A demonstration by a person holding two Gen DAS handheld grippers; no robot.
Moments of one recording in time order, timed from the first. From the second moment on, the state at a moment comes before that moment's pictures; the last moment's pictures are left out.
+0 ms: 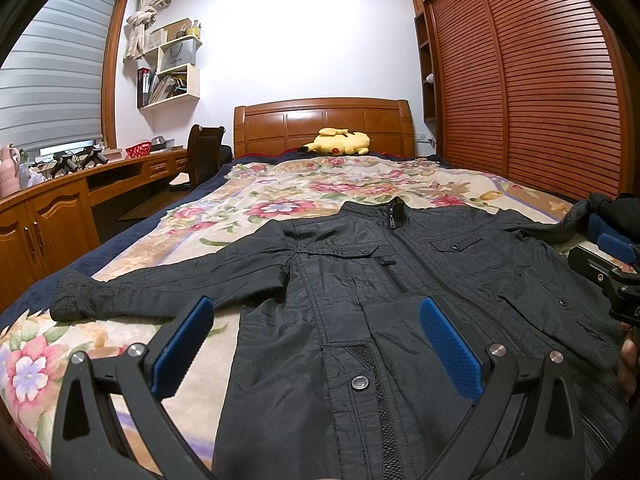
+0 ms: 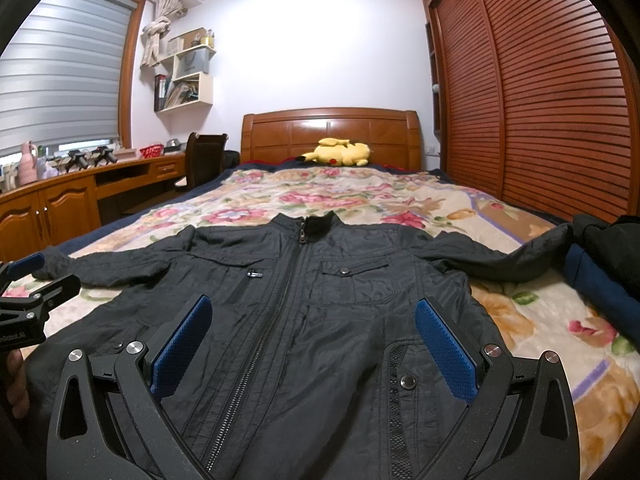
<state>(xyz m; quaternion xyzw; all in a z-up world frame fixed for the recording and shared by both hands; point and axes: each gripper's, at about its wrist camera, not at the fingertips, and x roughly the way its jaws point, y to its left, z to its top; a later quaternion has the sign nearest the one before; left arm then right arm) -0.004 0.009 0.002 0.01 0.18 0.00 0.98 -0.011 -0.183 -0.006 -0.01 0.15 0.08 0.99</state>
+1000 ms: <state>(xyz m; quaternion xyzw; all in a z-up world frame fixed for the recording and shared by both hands) -0.014 0.062 0.031 0.02 0.19 0.03 0.98 -0.009 -0.131 0.043 -0.03 0.15 0.14 0.98</state>
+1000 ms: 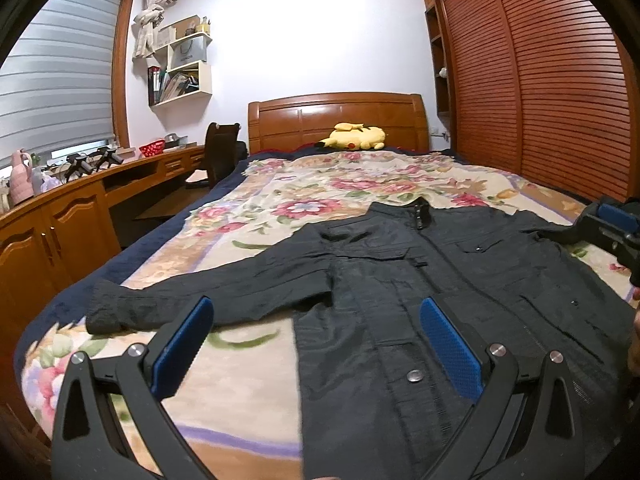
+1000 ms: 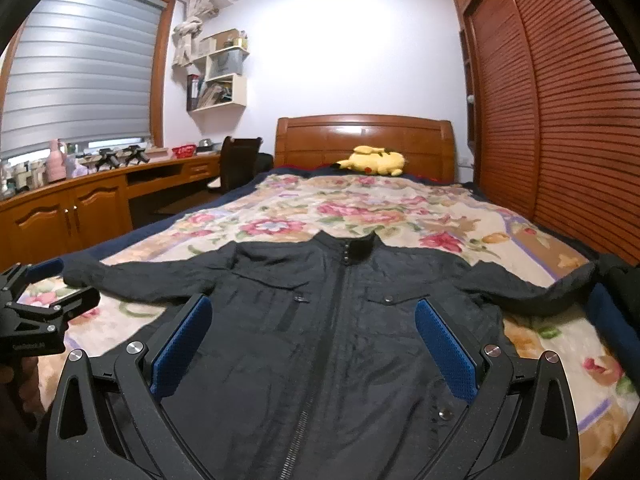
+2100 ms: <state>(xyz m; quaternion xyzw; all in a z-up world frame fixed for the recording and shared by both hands) 0.003 0.245 -0.014 0.00 0.32 0.10 0.94 0.054 0.007 -0.010 -0.06 0.23 0.24 0.94</state>
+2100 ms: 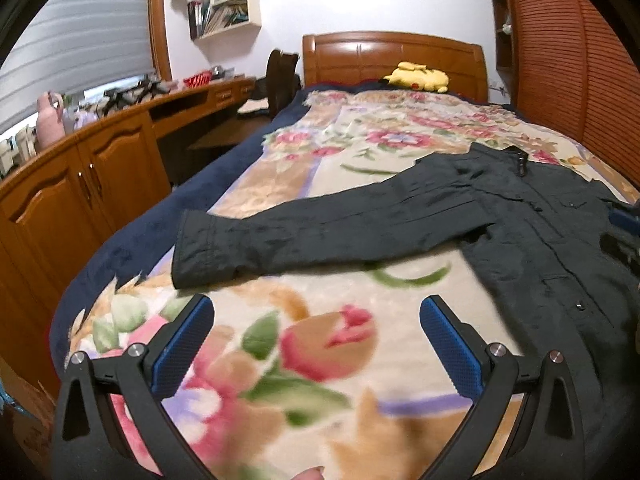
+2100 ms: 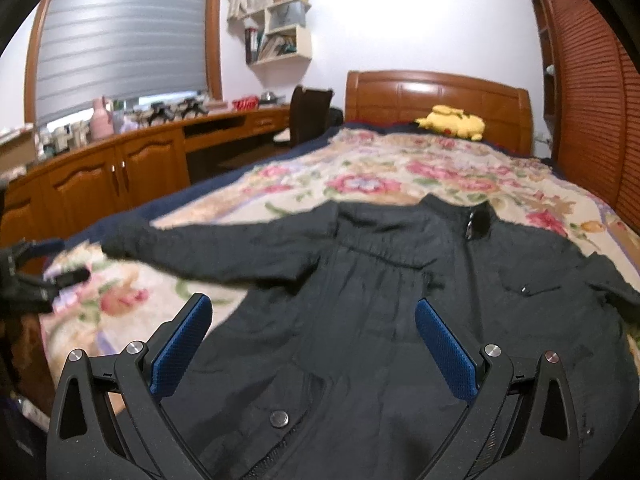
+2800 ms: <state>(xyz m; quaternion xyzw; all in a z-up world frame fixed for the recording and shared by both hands) 0.052 0.367 -0.024 -0.09 0.35 0.11 0.93 0.059 0.015 -0.037 -0.09 0.27 0.25 0.93</state>
